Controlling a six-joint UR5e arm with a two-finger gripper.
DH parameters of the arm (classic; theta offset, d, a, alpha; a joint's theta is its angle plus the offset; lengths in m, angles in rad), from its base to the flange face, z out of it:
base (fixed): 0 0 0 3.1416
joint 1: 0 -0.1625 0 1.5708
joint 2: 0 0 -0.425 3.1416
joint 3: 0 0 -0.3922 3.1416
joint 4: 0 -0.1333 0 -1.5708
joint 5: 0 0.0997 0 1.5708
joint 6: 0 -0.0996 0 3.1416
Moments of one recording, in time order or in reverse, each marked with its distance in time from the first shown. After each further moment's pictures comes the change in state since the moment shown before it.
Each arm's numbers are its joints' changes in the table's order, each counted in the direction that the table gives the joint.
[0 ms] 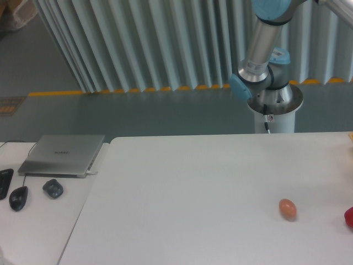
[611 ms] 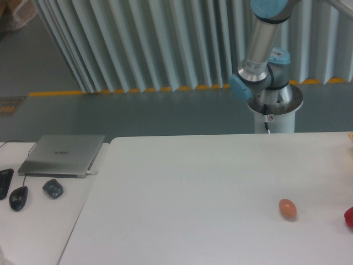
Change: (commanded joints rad) arm 0.002 -0.084 0.097 0.290 -0.003 0.063
